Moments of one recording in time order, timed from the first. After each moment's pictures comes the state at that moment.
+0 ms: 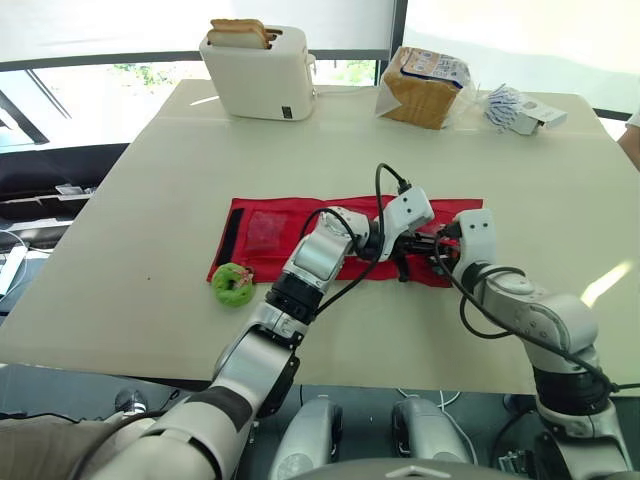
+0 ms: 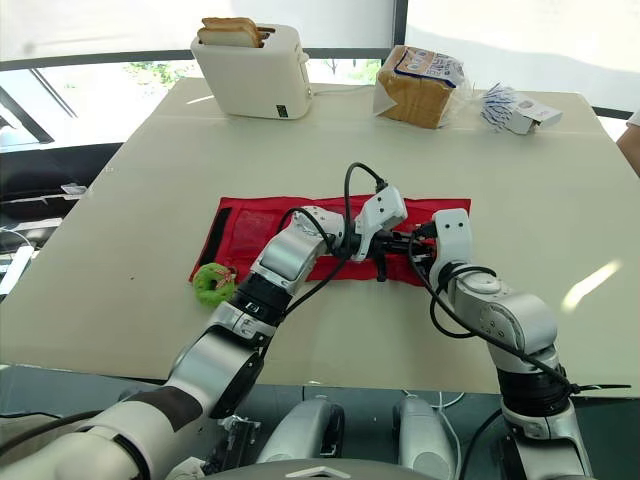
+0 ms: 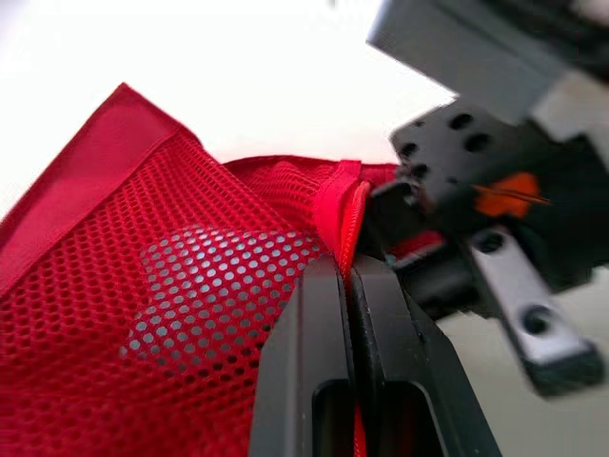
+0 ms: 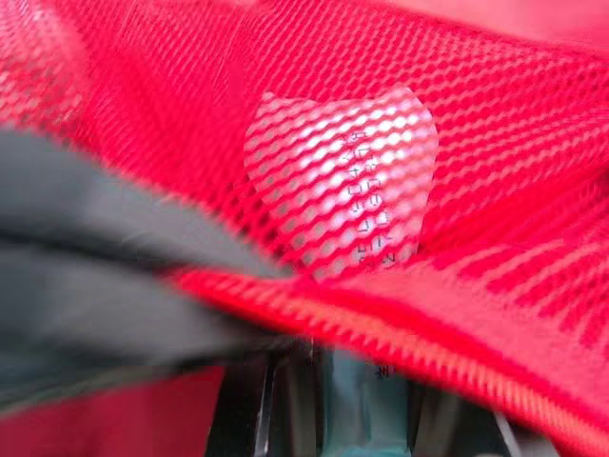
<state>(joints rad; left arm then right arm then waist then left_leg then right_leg) -0.86 0.08 -0.32 0.37 0.00 0.45 -1.03 -0.37 -0.29 0.03 -0.34 0.52 1.05 -0.15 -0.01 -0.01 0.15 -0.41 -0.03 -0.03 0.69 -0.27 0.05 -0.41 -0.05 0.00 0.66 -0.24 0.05</state>
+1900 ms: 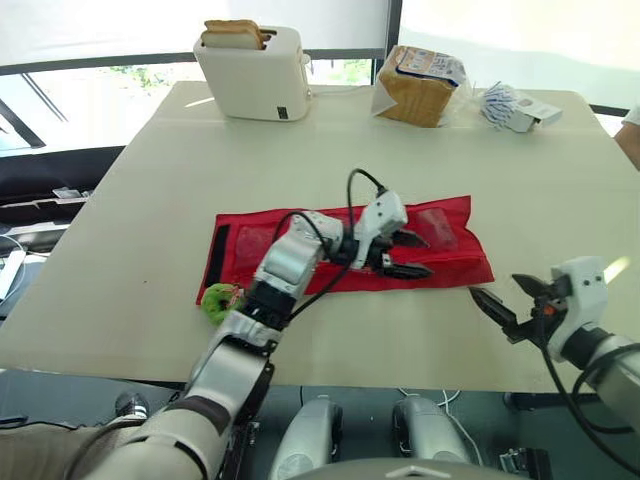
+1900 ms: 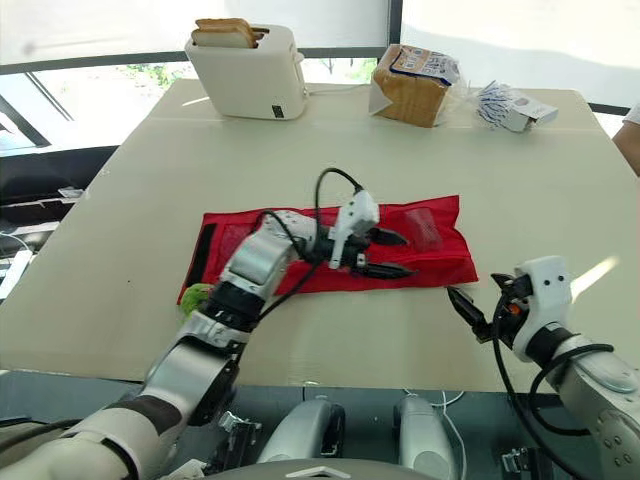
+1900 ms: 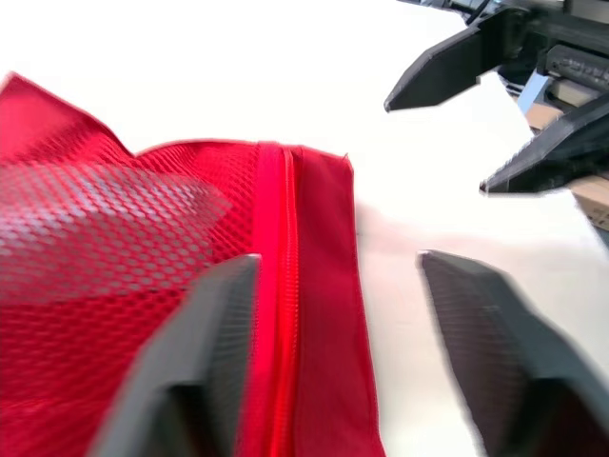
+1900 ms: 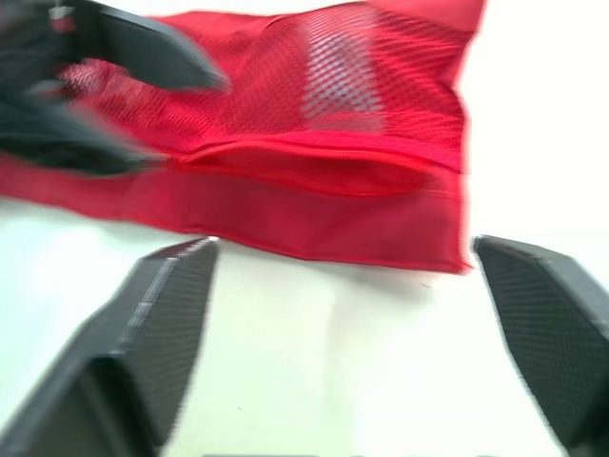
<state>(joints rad) -0.73 0.28 -0.25 0.18 -0.21 0.53 -1.20 0.15 -0.47 -0.50 -0.82 0.83 1.12 0.24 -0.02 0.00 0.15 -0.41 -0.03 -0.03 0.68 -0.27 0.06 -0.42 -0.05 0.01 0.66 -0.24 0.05</state>
